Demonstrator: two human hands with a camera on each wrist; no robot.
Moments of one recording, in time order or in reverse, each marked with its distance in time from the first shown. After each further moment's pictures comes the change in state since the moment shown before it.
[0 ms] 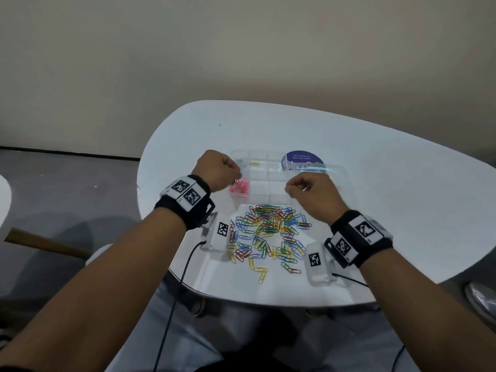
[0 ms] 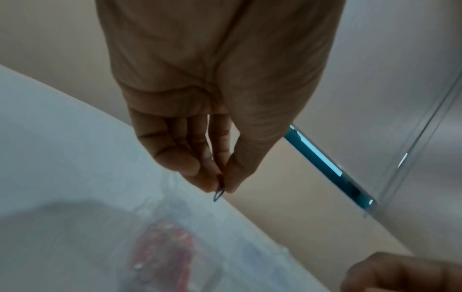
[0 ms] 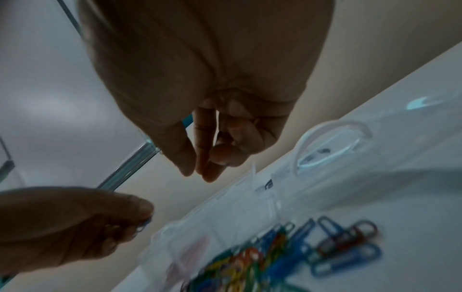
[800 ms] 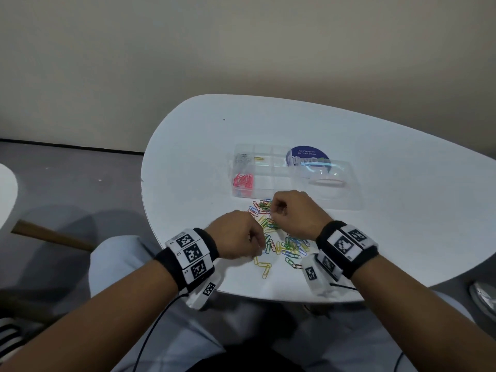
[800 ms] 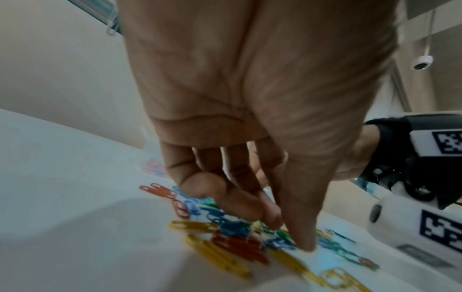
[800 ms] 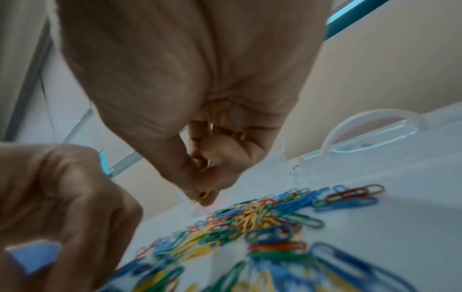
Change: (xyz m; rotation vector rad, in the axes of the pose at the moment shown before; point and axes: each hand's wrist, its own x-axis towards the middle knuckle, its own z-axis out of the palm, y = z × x) left_hand -0.083 -0.039 0.050 0.399 -0.499 0.337; right_hand -0.032 -0.022 0.033 -0.387 -0.336 -0.096
